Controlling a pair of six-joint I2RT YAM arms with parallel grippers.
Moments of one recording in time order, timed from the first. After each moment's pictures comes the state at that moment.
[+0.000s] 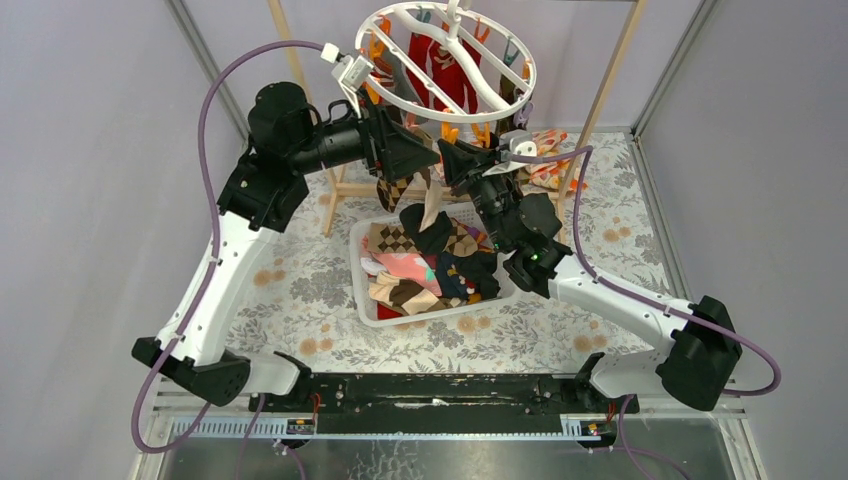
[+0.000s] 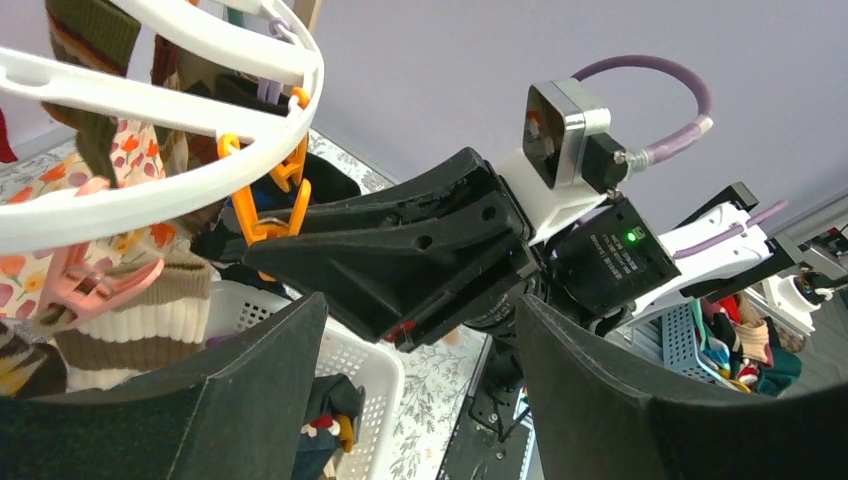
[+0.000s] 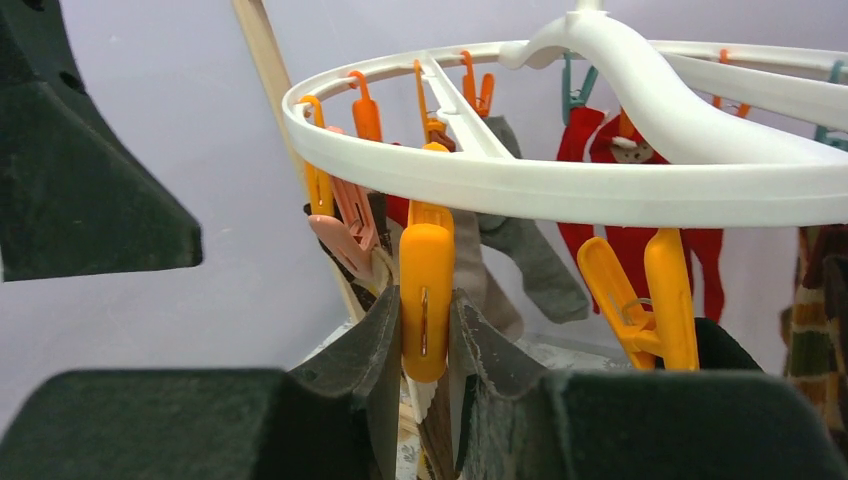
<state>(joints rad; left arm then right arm) -0.43 1.35 1.75 -0.42 0.73 -0.44 0.85 1.31 0.99 0.75 0.36 0.09</state>
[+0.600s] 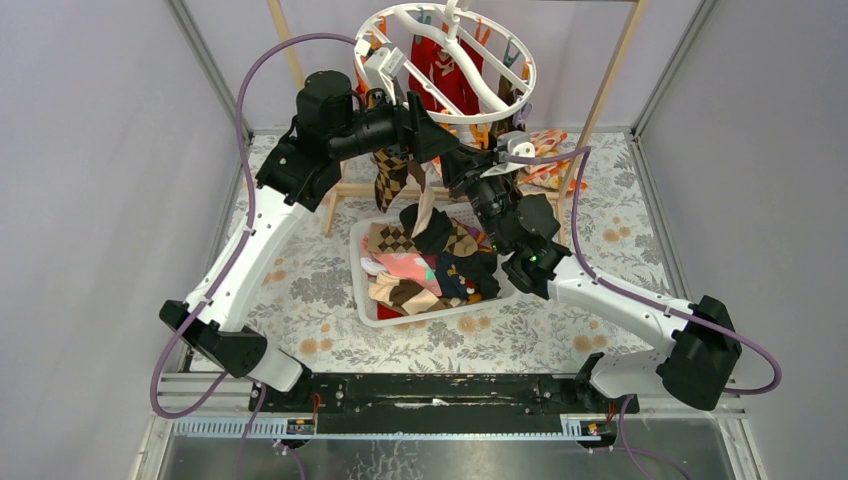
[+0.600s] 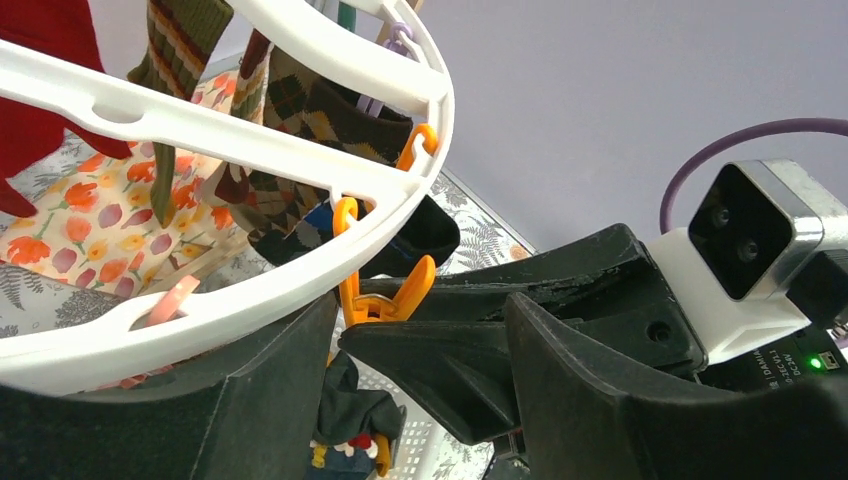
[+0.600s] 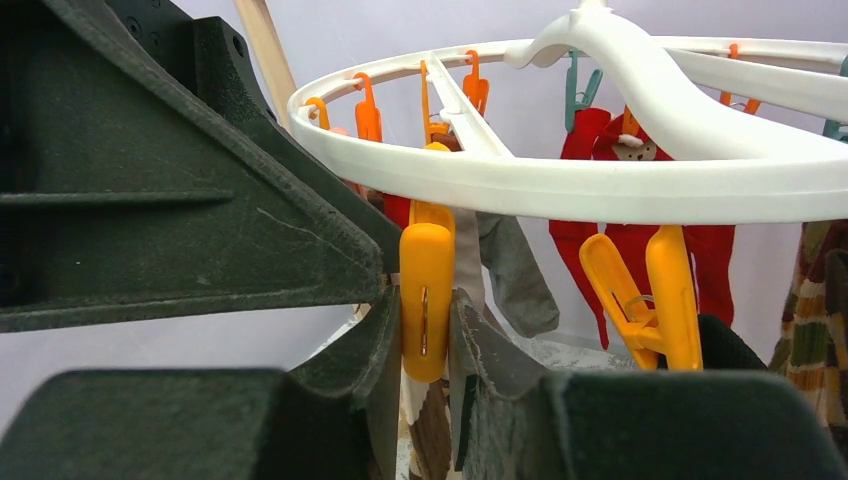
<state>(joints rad) -0.50 1.51 1.85 -0.46 0.52 -0.40 0.88 1.31 1.01 0.74 0.37 0.09</state>
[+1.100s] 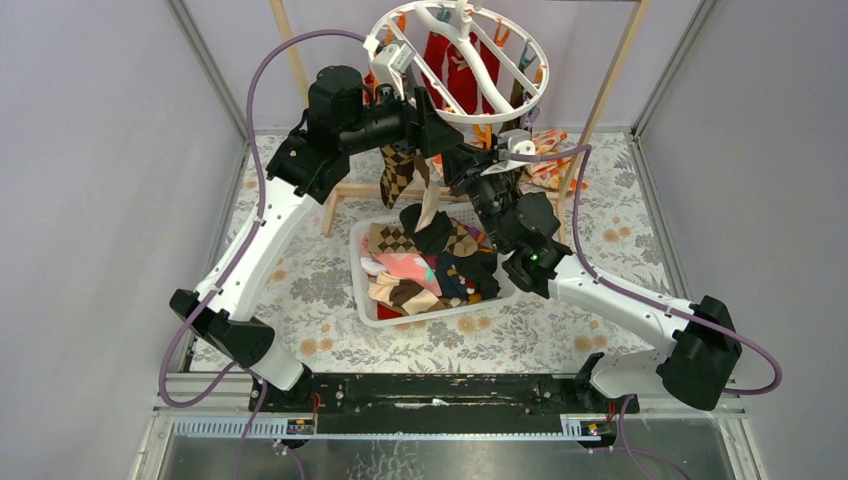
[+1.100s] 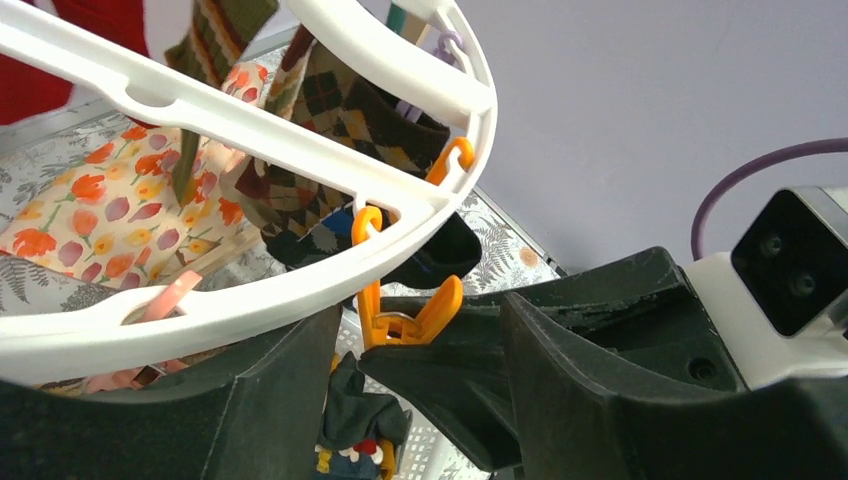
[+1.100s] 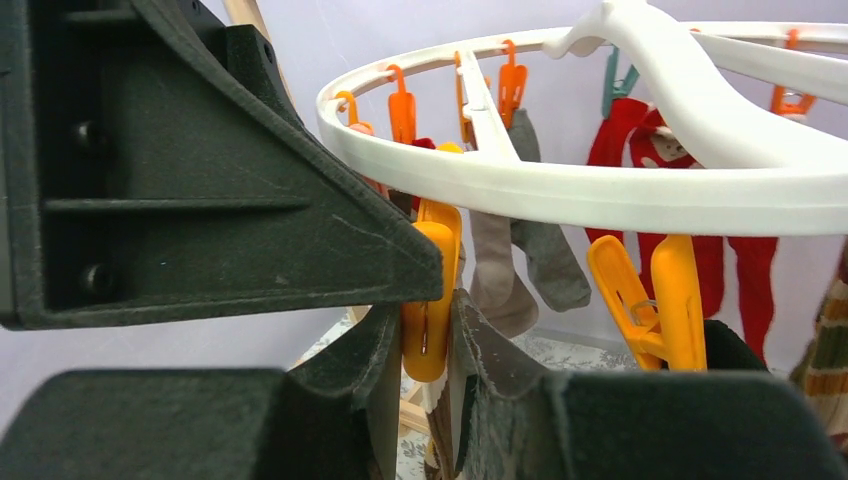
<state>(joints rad) -0.50 1.56 1.89 -0.48 0.49 -0.40 0.88 1.31 1.01 0.71 0.38 0.09</state>
